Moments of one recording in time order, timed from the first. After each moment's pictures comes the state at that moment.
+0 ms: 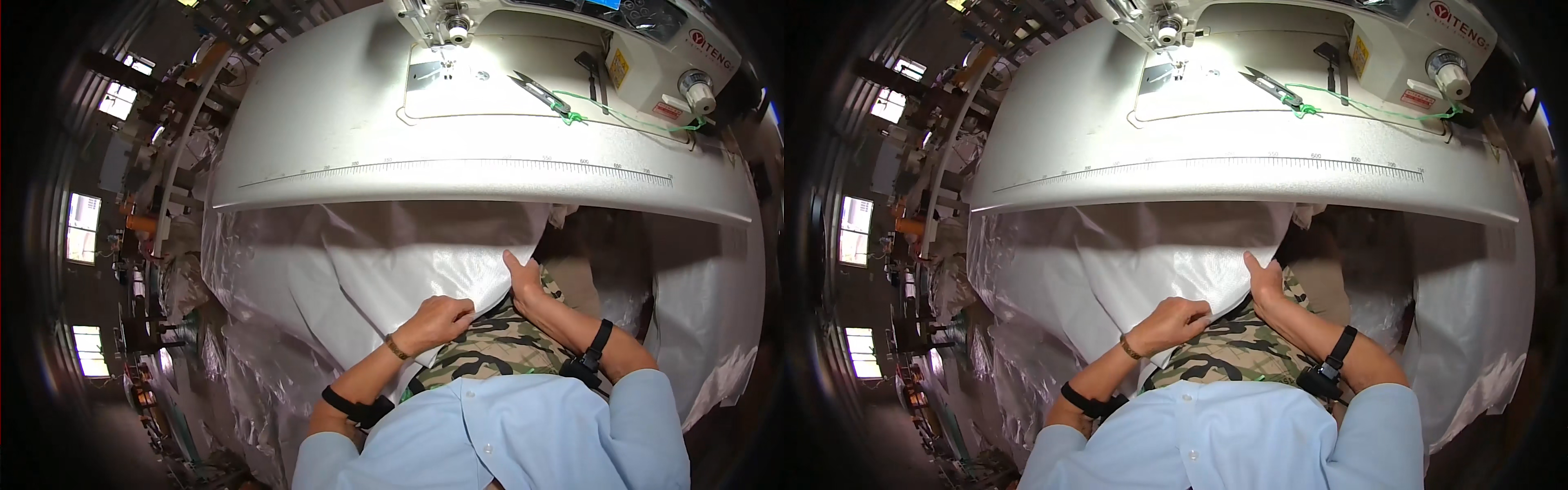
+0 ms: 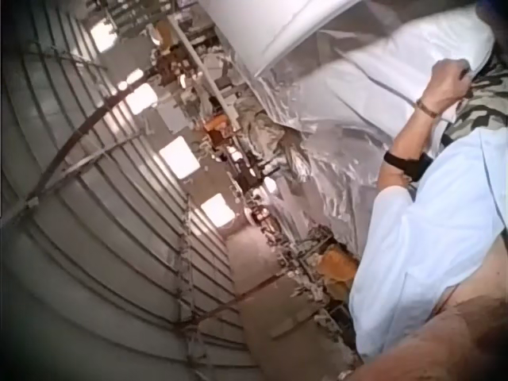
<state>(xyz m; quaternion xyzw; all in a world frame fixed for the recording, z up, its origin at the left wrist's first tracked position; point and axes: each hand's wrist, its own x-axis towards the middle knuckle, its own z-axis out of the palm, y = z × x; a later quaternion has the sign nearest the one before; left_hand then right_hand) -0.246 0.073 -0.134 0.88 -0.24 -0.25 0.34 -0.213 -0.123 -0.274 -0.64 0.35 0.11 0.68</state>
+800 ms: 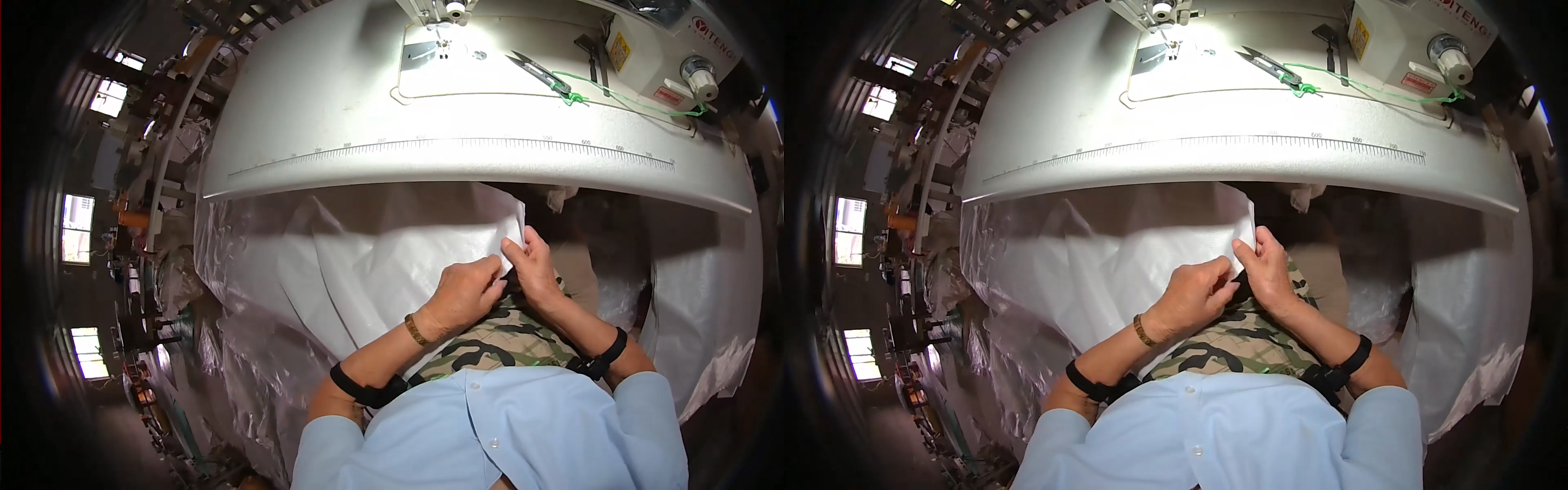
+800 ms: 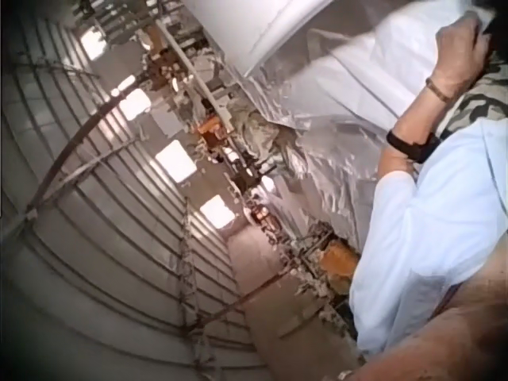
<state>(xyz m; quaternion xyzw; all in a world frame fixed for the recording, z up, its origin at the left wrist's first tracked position) -0.229 0.015 -0.110 0.89 -0.23 -0.10 0.39 -0.219 -0.147 -0.176 -0.61 0.09 0.09 0.78</state>
